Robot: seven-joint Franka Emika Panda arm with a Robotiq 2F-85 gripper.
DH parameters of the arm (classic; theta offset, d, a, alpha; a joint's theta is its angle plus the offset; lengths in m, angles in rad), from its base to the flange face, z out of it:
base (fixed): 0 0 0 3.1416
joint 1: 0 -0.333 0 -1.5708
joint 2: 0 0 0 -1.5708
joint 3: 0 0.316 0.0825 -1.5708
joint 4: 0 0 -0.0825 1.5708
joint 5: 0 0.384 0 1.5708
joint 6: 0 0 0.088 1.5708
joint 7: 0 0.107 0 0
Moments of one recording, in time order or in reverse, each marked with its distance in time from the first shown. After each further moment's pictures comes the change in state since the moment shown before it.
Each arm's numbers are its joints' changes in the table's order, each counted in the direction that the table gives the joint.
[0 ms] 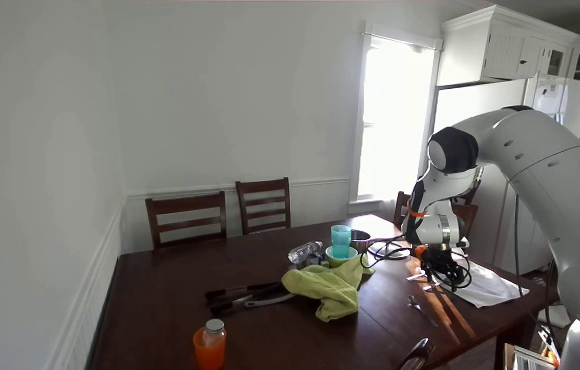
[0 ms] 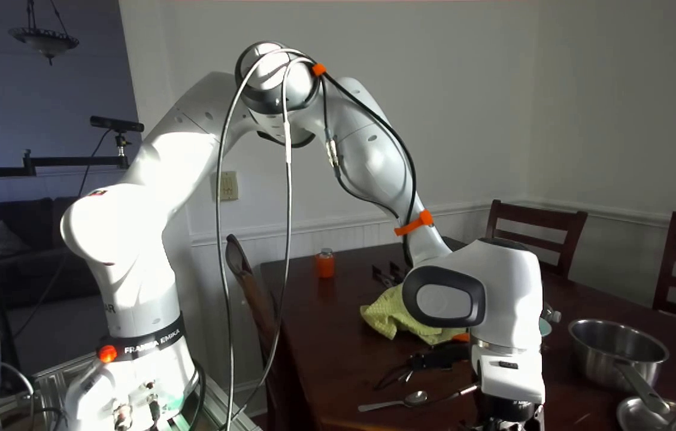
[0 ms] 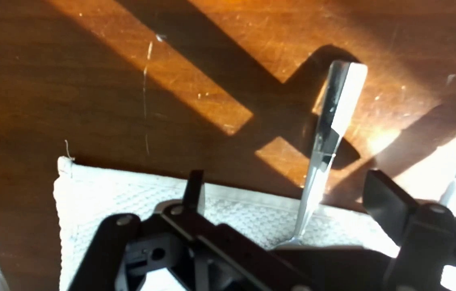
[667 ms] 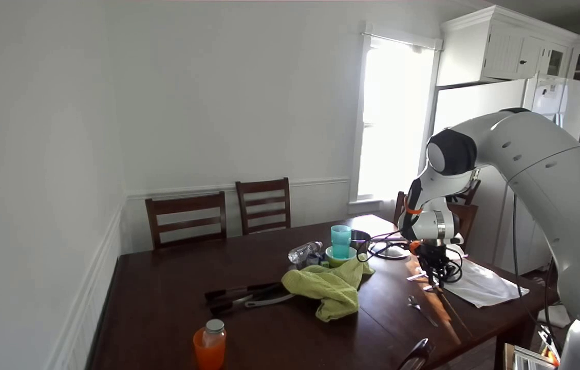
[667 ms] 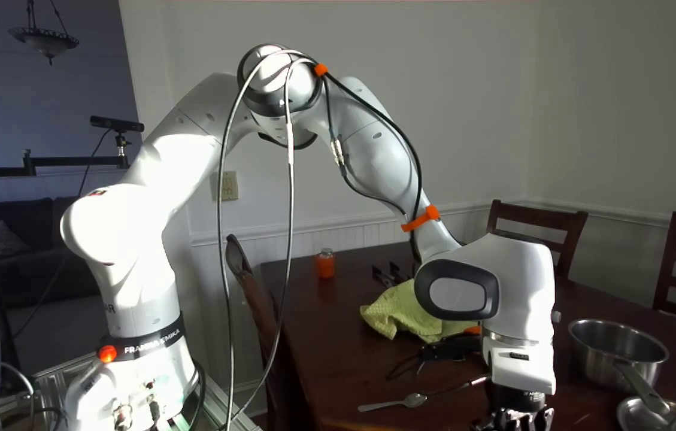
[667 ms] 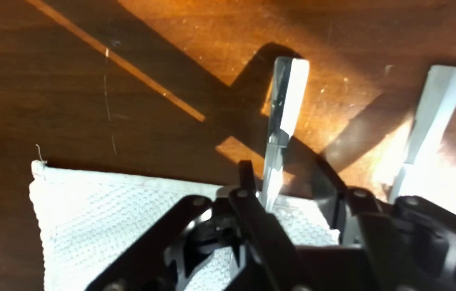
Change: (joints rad) arm 0.003 -0.012 0.006 -0.064 0.000 -0.051 0.057
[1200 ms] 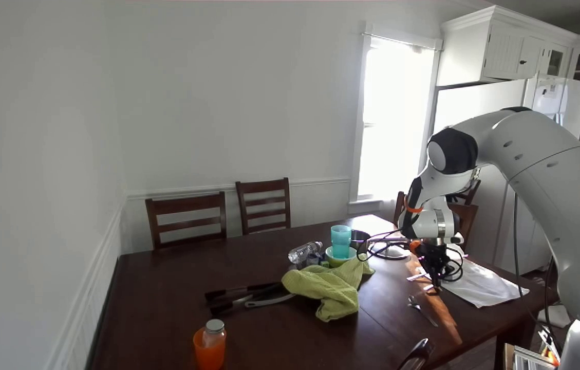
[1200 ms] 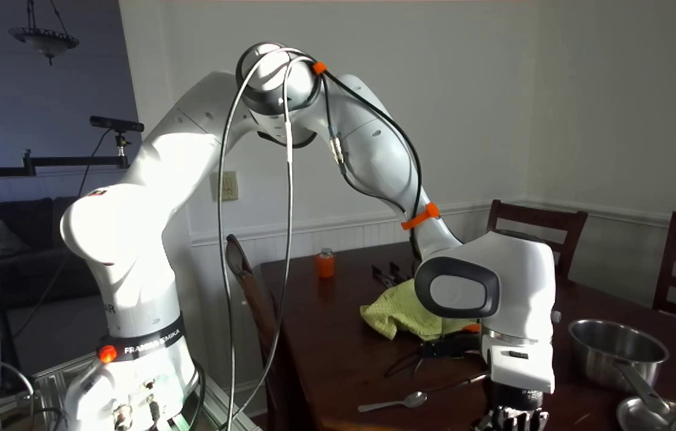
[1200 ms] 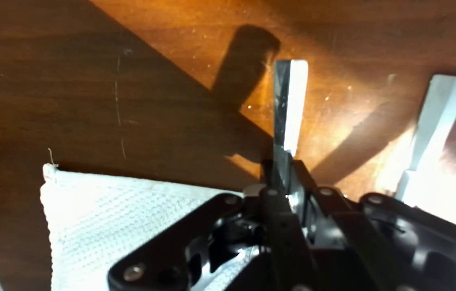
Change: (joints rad) arm 0.000 0.010 -0.001 0.003 -0.001 -0.027 -0.008
